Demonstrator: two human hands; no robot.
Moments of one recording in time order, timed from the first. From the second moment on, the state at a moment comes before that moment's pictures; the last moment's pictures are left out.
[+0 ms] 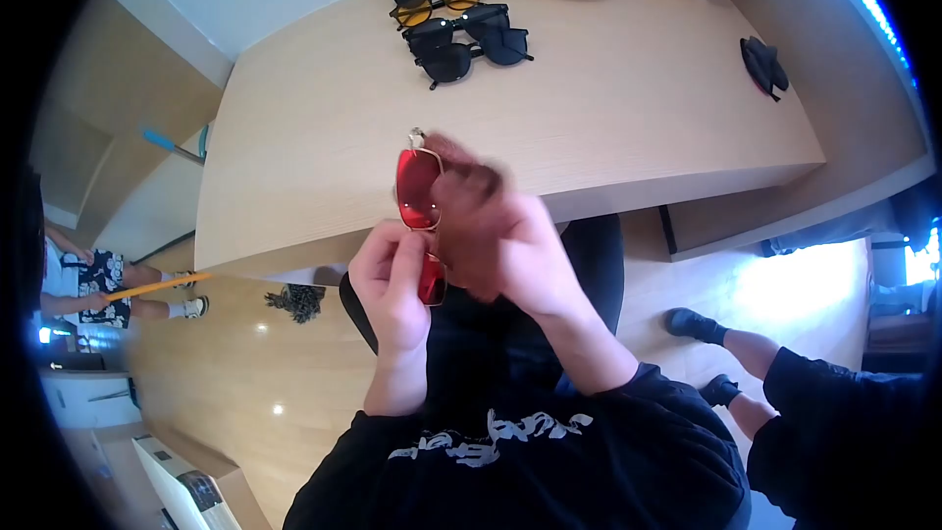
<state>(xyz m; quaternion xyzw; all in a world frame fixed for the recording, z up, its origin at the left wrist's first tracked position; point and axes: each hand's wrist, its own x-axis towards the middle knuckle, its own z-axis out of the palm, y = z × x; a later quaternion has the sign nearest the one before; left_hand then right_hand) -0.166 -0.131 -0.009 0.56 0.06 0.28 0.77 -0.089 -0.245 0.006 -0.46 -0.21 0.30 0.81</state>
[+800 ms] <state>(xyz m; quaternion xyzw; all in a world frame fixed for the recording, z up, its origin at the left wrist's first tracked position) -0.199 -0.137 0.005 0.81 -0.09 0.43 0.40 -0.126 -0.256 0.022 -0.48 -0.30 0.19 0.80</state>
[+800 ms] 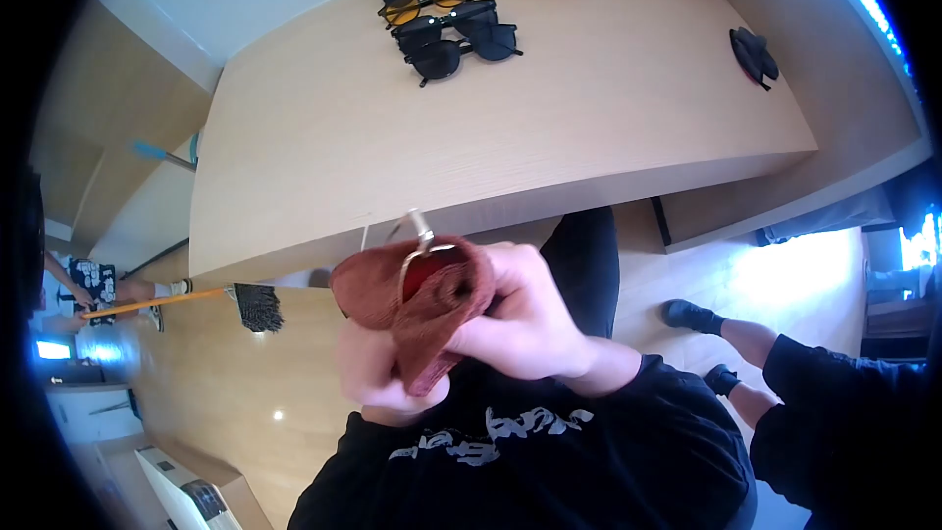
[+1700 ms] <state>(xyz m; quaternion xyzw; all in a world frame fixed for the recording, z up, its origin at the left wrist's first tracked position) -0.163 -0.125 0.001 0.73 -0.06 0.54 0.43 -0.102 -0.230 0.019 -0.51 -0.30 0.16 0.79</state>
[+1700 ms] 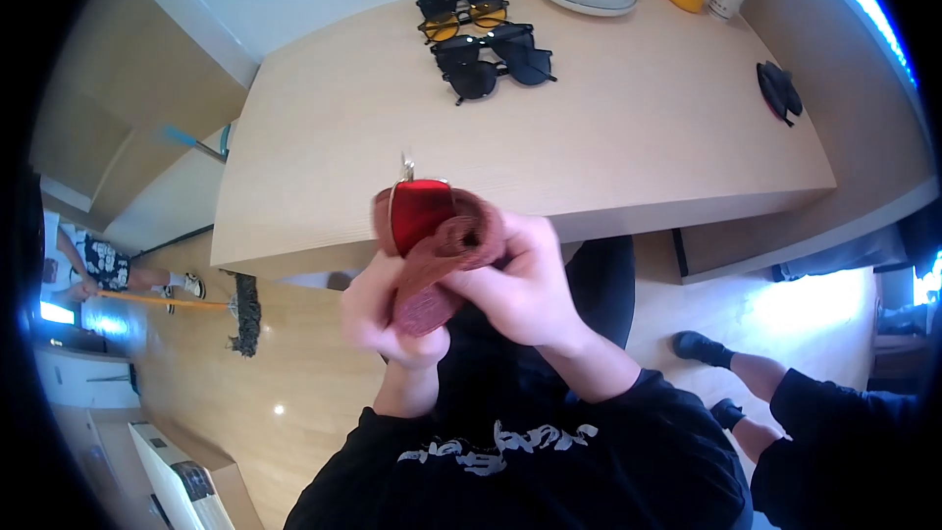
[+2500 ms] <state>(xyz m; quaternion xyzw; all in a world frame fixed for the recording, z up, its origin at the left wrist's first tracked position) -0.141 -0.114 -0.019 0.44 0.04 0.35 0.82 -0.081 -0.216 0.001 -0.59 -0.27 0.33 0.69</state>
